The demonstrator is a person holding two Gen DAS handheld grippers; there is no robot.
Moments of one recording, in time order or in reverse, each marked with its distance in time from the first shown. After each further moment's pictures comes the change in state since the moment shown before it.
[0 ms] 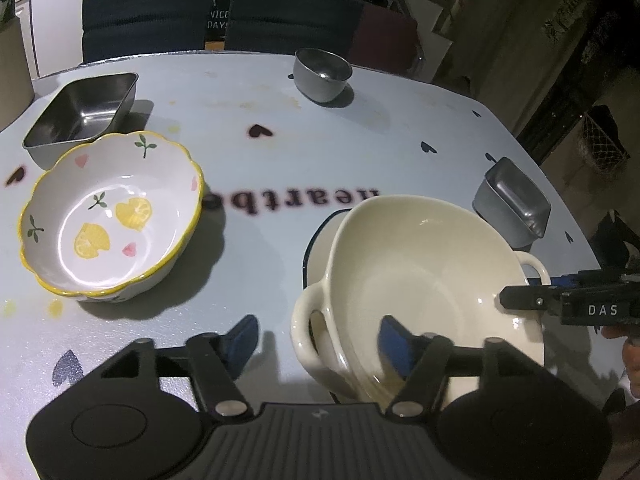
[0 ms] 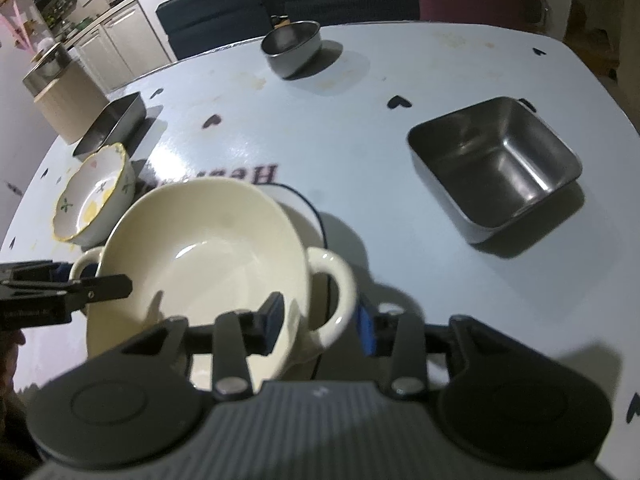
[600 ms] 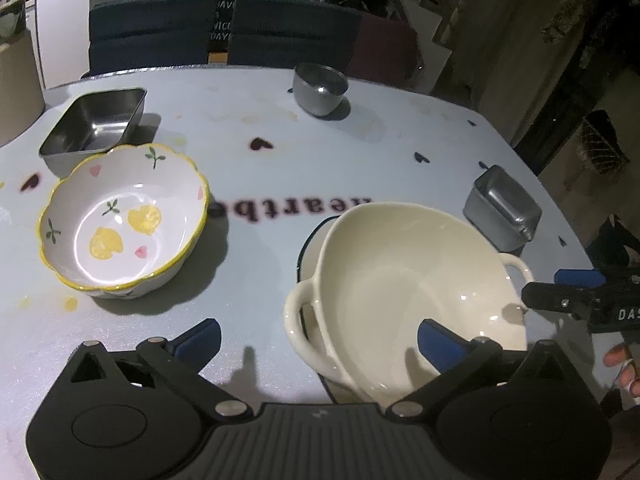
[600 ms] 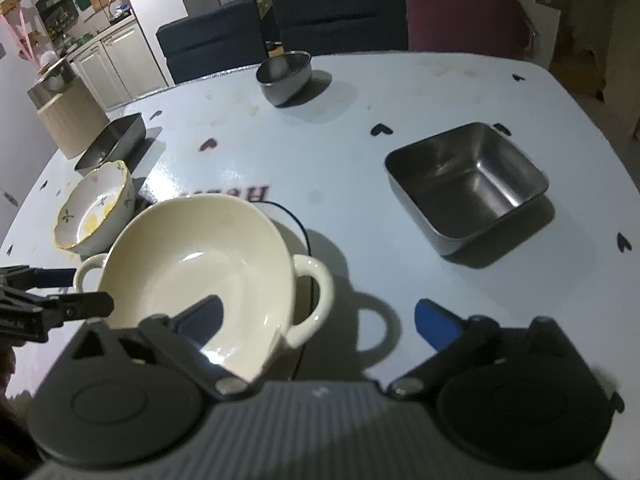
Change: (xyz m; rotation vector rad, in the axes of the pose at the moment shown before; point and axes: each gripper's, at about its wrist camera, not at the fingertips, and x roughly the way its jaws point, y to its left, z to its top) left arm -0.024 -0.007 -0.005 0.008 -0.036 0.007; right arm -0.031 -0.005 -0.014 -0.003 -0.105 -0.036
